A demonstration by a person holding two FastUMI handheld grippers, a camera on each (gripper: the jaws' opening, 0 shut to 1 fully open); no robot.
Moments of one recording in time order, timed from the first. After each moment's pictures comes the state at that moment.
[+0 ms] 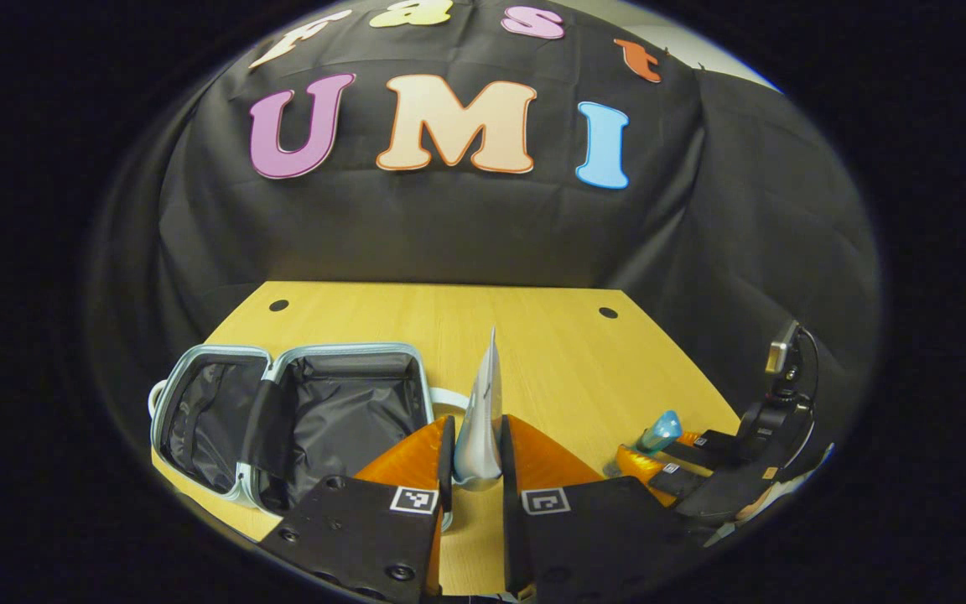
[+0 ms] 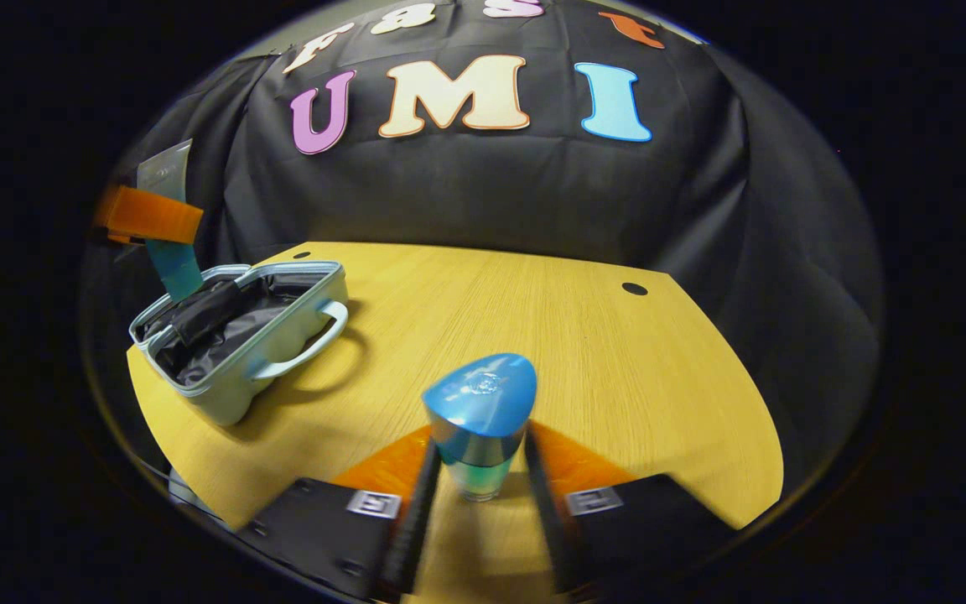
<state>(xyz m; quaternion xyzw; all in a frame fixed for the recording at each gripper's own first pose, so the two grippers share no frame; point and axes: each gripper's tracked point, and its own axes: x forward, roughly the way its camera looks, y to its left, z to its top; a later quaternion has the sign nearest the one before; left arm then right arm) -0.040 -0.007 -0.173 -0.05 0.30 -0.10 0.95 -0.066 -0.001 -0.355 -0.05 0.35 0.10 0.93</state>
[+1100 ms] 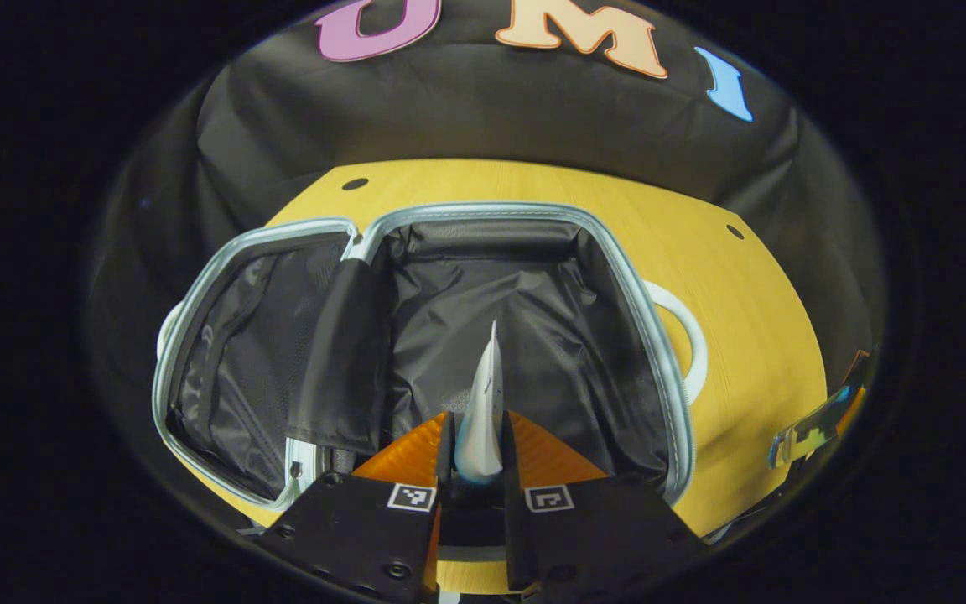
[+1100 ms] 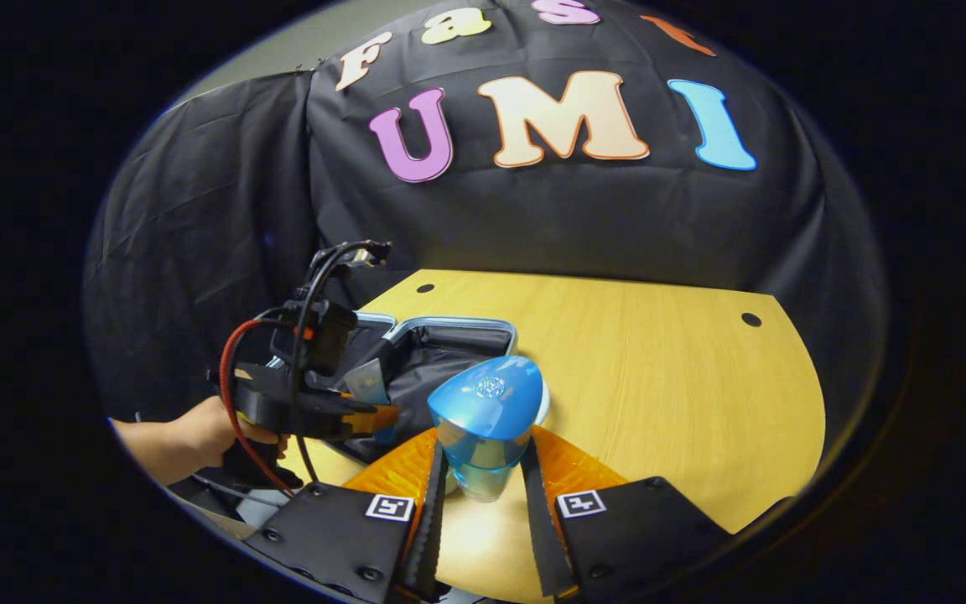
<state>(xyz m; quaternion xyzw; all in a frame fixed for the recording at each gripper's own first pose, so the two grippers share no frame) -0.044 0.138 -0.325 -0.04 0.48 0.00 0.88 -0.090 0.193 -0.244 0.02 0.37 0.24 0.90</state>
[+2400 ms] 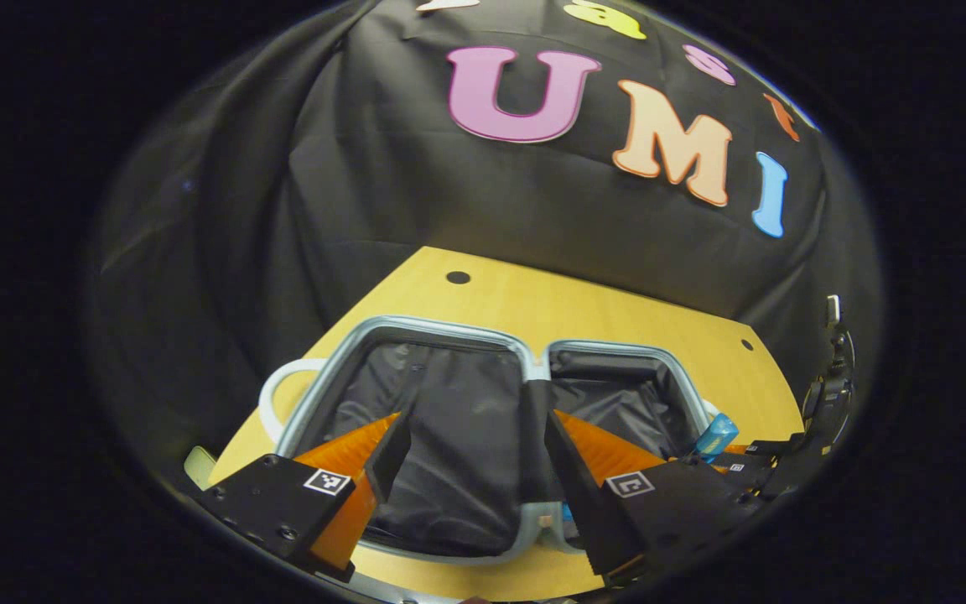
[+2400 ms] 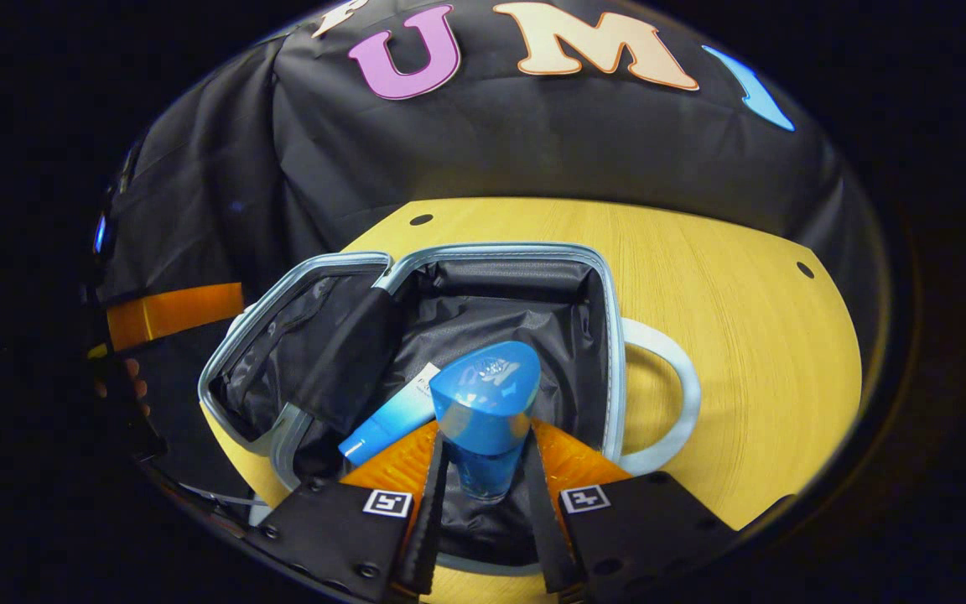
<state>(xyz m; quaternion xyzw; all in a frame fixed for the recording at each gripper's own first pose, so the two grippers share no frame) -0.033 0.332 -0.220 -0.10 0.32 0.07 0.94 -0.066 0.320 -0.370 0.01 0.47 0.18 0.87</state>
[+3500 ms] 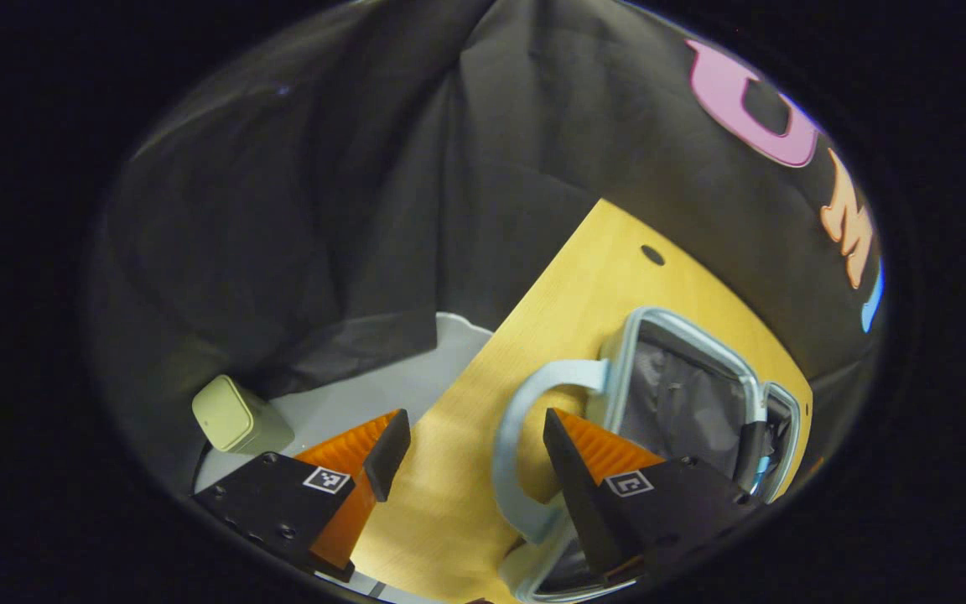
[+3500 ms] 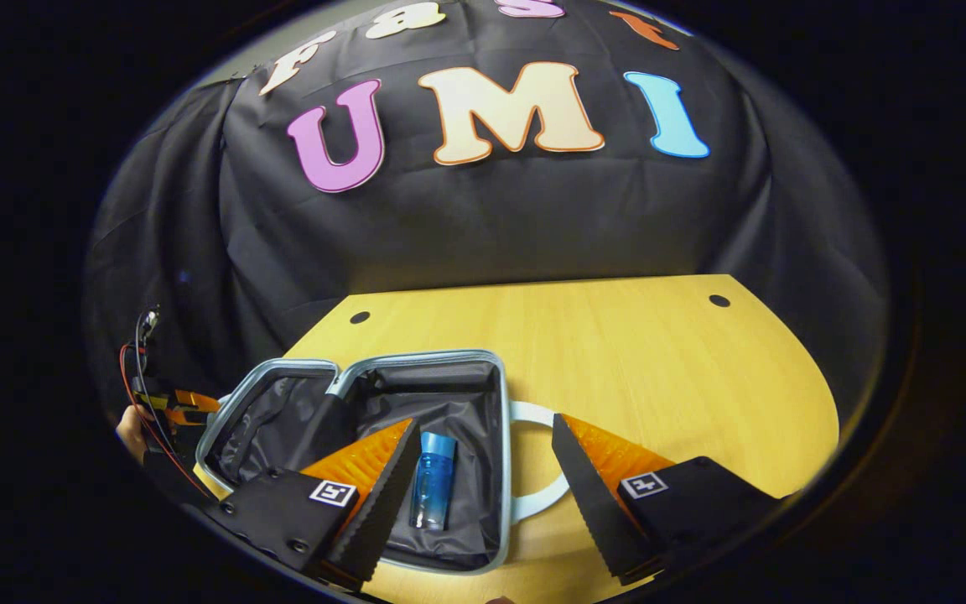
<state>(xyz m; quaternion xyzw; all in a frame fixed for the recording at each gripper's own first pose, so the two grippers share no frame) -0.036 0.555 -0.348 -0.22 0.44 0.19 0.85 -0.025 0.253 -0.282 0.04 0.36 0.06 0.93</state>
